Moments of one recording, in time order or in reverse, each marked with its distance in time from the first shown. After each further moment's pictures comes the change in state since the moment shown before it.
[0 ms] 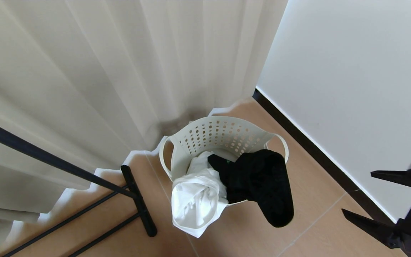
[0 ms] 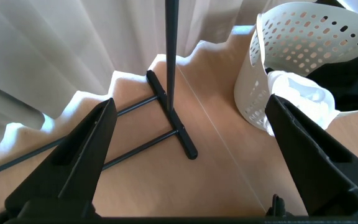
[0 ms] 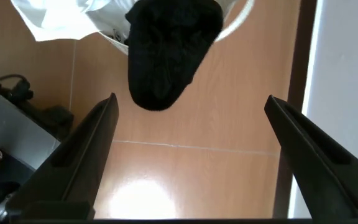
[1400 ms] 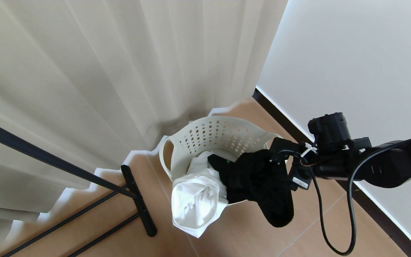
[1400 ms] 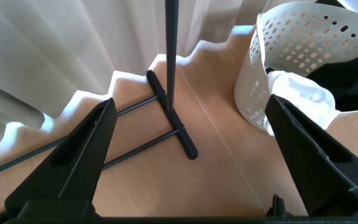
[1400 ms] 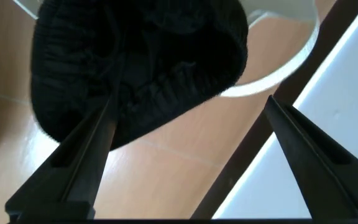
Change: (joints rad) left arm 0.001 0.000 0.000 0.000 0.000 0.000; right arm -0.027 0.810 -0.449 -0.121 -0.102 -0.387
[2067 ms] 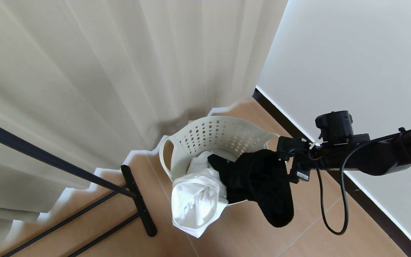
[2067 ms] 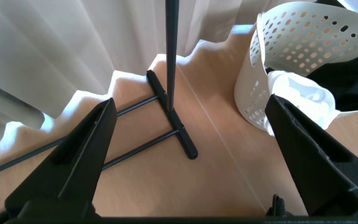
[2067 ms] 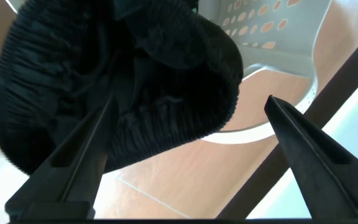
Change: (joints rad) left arm 0.000 0.000 0.000 0.000 0.000 0.000; right arm -0.139 0.109 -0.086 -0.045 0.322 -0.216
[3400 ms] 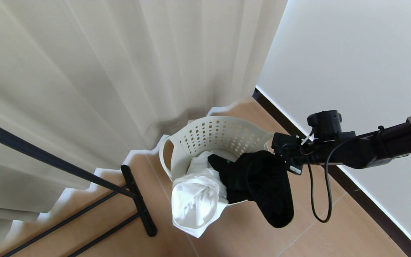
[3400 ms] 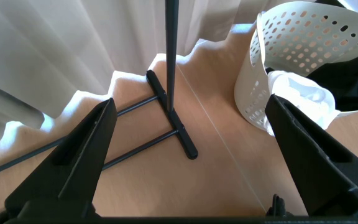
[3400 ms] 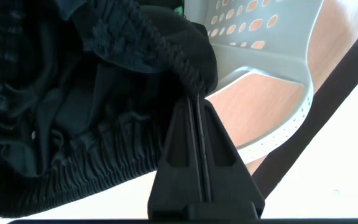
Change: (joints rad) left arm 0.000 0.000 0.000 0.000 -0.001 0.000; right arm -0.019 0.107 -0.117 -0.004 0.002 0.025
